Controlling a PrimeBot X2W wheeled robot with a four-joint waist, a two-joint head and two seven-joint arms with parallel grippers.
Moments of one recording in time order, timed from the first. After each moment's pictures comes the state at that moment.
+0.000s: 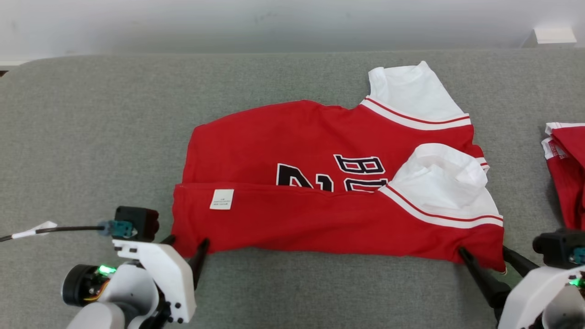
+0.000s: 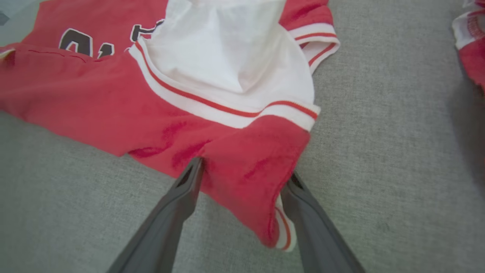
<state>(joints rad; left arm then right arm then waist) -0.21 0.42 -0.32 -0.13 -0.49 0.20 0.60 -0.10 -0.38 0.20 -0.03 0.63 0.13 0.43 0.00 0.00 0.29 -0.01</state>
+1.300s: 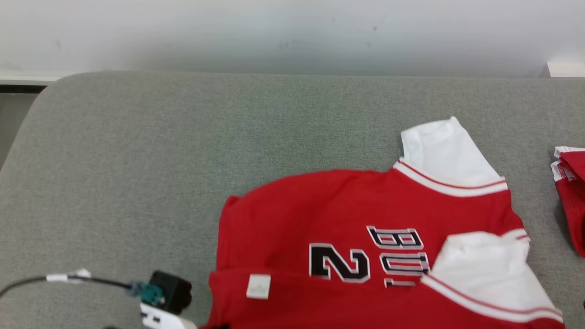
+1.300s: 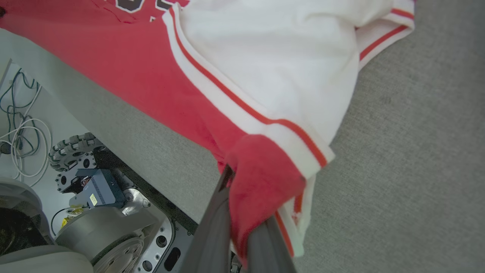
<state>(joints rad) -0.02 0.51 -0.39 -0.35 -0.64 0.12 0.75 -0.11 -1.12 0.68 -0.23 1.20 0.13 0.37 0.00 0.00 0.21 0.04</state>
